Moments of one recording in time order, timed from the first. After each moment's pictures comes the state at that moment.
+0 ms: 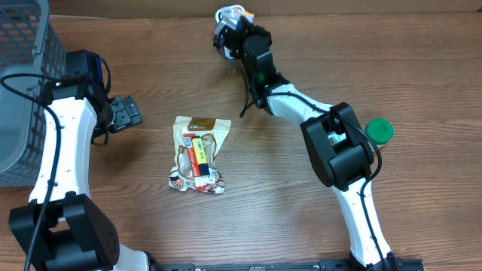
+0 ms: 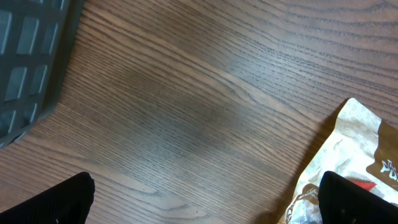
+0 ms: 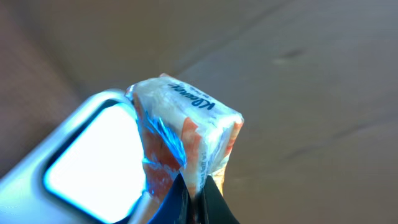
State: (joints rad) left arm 0.19 1.69 1.42 -1.09 -0.11 -0.28; right arm 0.48 2.44 1.74 0.62 0.32 -0.90
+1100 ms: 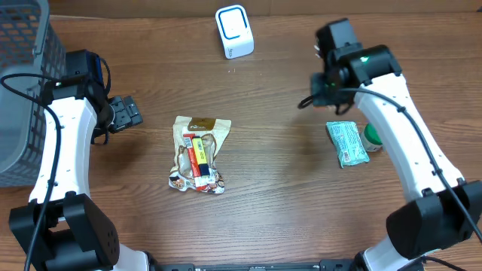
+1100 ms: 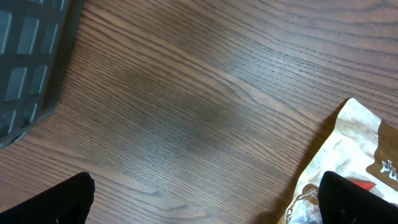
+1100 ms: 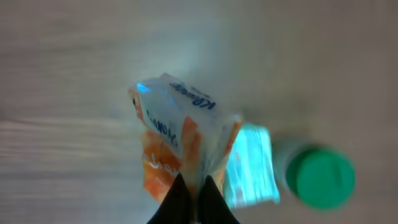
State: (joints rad) left arm 0.18 1.69 1.42 -1.09 -0.11 -0.28; right arm 0.27 1.77 1.69 -1.22 0.17 0.23
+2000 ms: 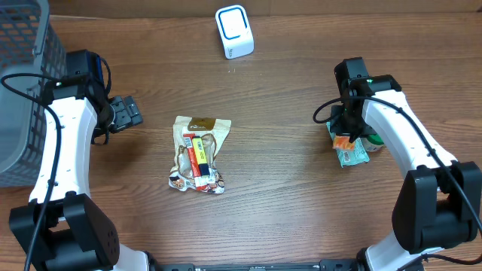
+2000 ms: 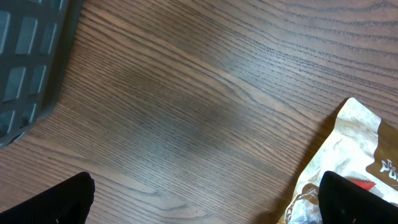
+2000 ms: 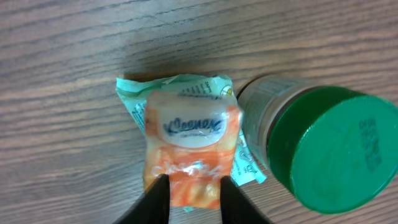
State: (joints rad) left arm 0.18 1.69 1.42 -1.09 -0.11 -0.28; right arm 0.14 1.78 1.33 -1.04 0.22 0.28
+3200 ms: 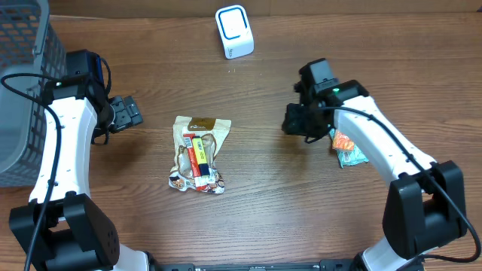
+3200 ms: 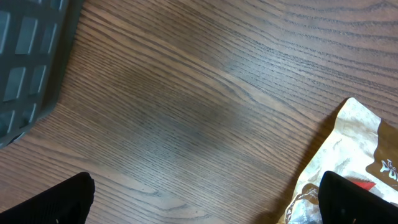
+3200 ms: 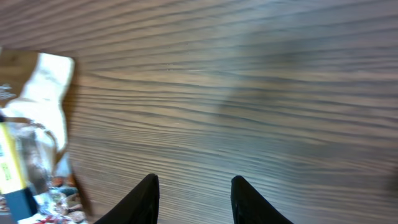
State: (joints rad) left arm 0.18 1.69 1.42 -1.09 -0.11 -0.28; right arm 0.34 1.78 1.32 -0.86 -0.22 0.41
